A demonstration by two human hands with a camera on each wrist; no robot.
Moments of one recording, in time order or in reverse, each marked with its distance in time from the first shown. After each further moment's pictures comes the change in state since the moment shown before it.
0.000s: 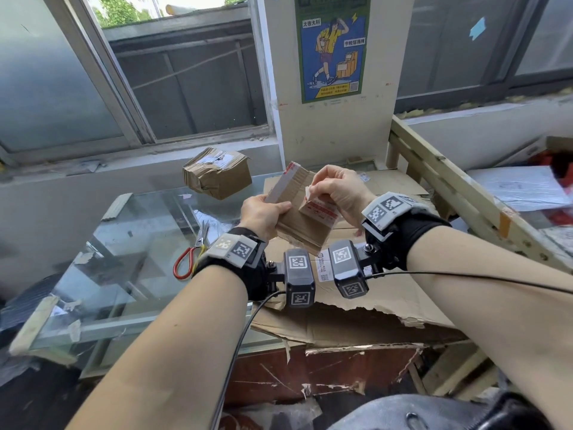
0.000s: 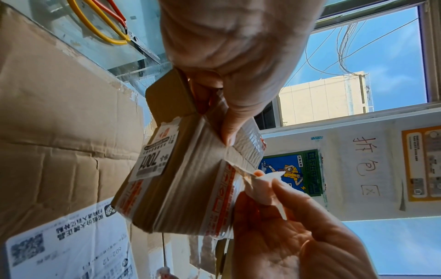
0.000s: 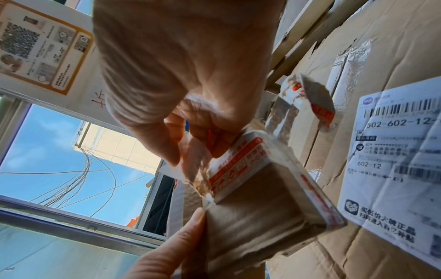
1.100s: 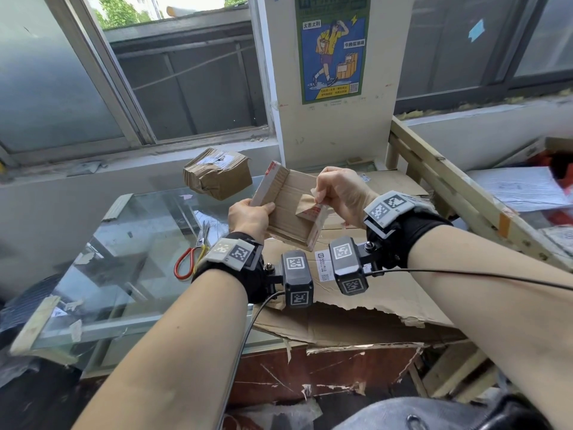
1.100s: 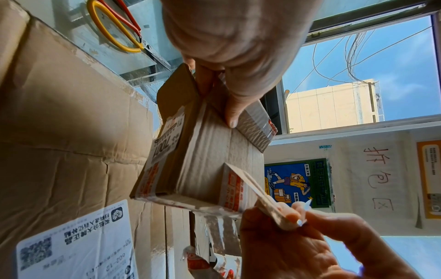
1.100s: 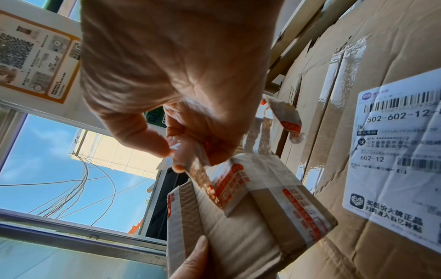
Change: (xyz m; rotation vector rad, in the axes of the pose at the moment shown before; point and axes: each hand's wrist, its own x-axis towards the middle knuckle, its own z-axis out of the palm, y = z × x) left_hand 0.015 -0.015 -0.013 0.076 0.271 0.084; right_hand -0.002 -0.007 0.005 0.224 0.022 0.049
